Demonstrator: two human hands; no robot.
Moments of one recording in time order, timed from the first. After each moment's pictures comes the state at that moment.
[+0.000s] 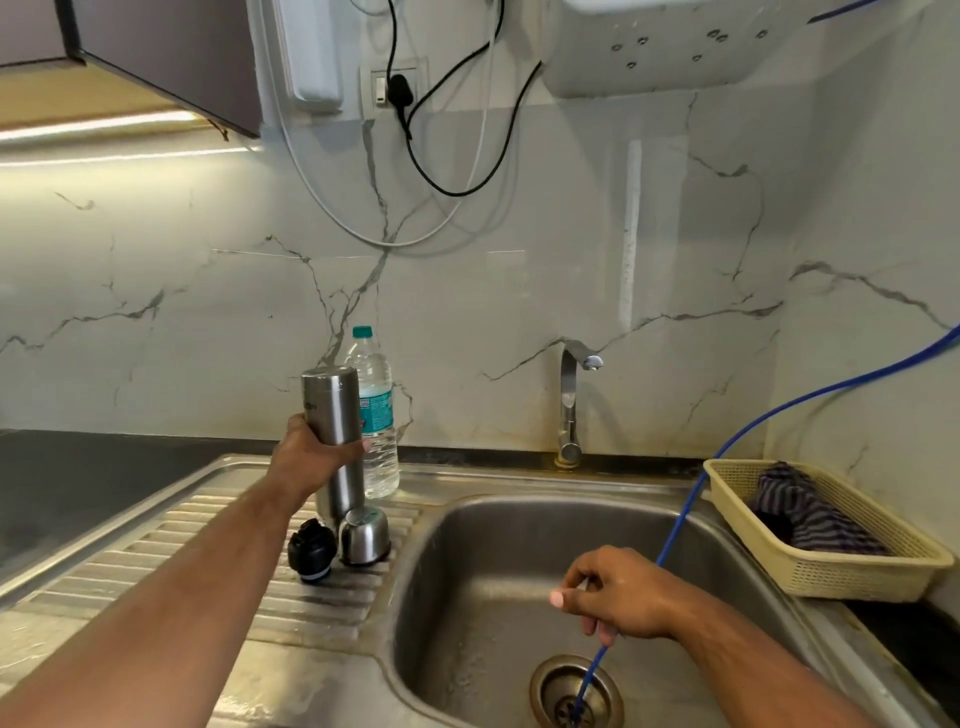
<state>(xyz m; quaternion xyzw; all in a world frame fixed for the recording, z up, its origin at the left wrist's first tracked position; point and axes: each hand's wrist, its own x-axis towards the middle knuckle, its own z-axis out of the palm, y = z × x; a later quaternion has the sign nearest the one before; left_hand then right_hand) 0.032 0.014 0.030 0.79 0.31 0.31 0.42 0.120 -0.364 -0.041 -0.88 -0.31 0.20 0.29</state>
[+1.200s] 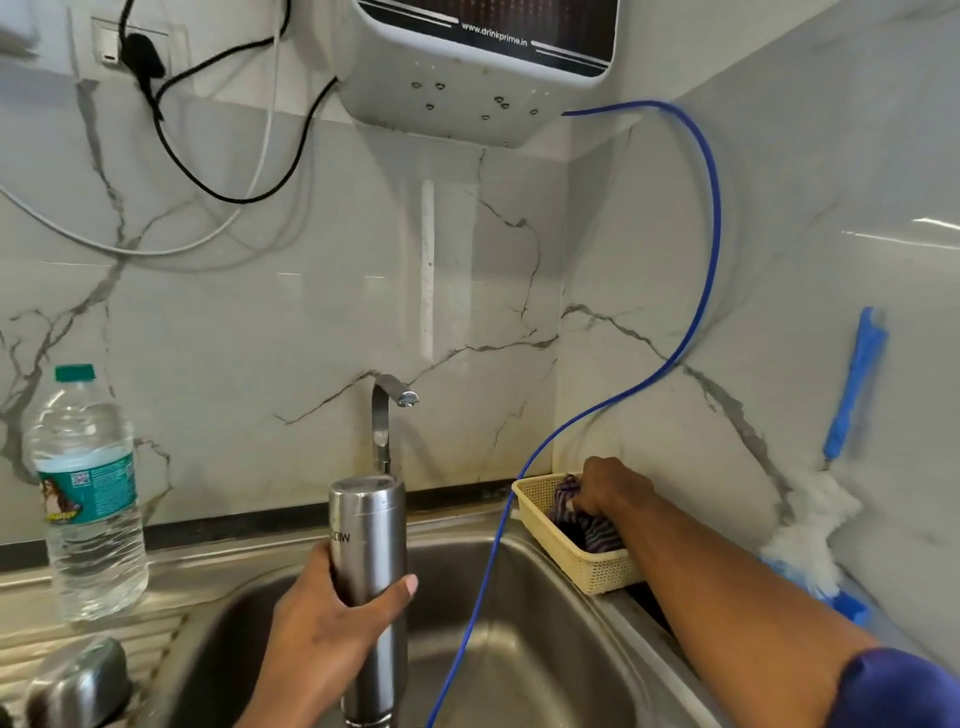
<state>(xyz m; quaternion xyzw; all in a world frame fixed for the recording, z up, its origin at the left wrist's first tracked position) 0.055 -0.203 -0.022 0.83 0.09 0.19 0.52 0.216 -0.499 0.044 -0.99 0.10 -0.06 0.07</state>
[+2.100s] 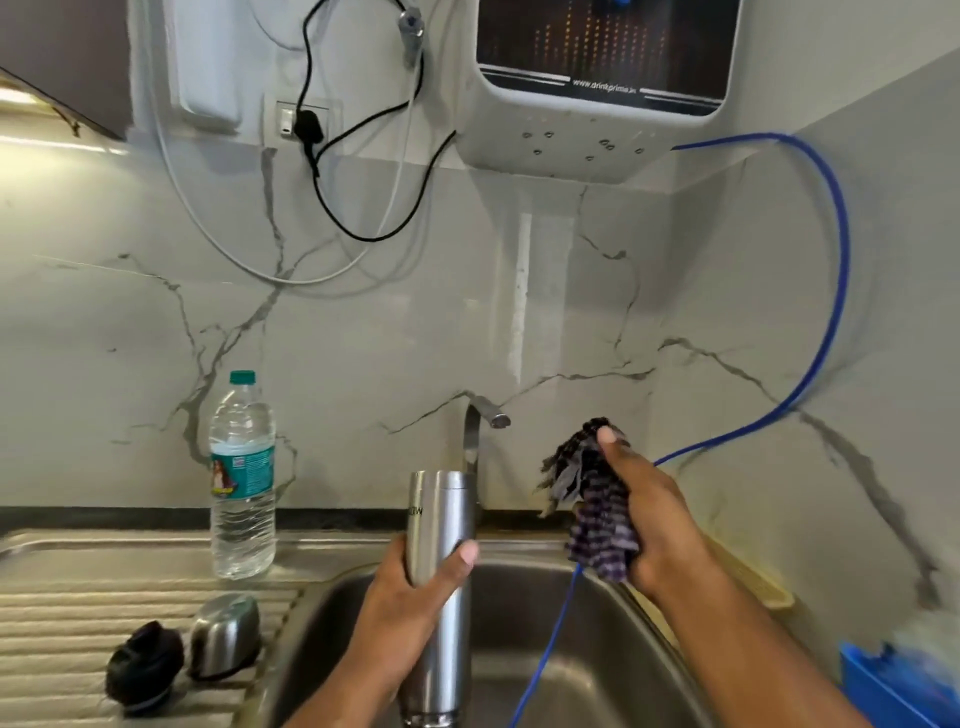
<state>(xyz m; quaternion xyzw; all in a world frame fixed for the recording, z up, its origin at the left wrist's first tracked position) 0.029 -0.202 0.002 0.73 0.10 0.17 0.65 0.095 -0.412 0.084 -0.56 -0.10 0.00 0.82</state>
